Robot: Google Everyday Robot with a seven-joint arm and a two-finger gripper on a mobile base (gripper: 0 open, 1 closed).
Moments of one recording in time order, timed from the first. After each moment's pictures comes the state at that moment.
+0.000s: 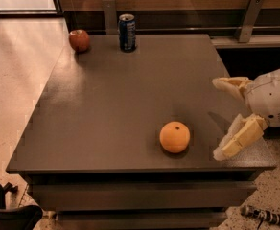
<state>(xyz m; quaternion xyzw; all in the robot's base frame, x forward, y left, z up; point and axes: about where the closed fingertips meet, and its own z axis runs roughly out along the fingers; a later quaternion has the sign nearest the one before) 0.434 -0.160 0.888 -0.57 0.70 0.23 0.36</state>
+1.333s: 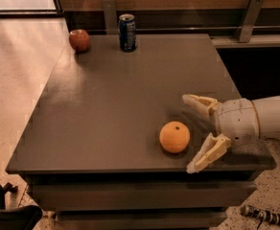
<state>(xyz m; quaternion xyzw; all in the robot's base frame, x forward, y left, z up) 0.433 -0.105 0.839 -0.57 0.60 0.35 0.44</state>
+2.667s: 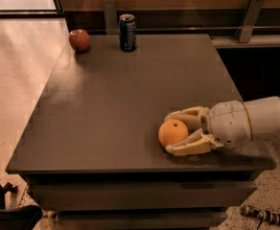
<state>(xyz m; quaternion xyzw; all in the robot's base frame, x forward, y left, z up) 0.424 -0.084 0.840 -0.59 0.58 0.35 0.44</state>
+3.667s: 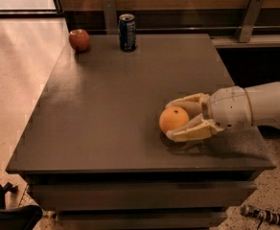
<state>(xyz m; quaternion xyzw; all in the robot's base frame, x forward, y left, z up) 0.450 -0.086 0.861 -0.58 0.59 0.35 0.44</state>
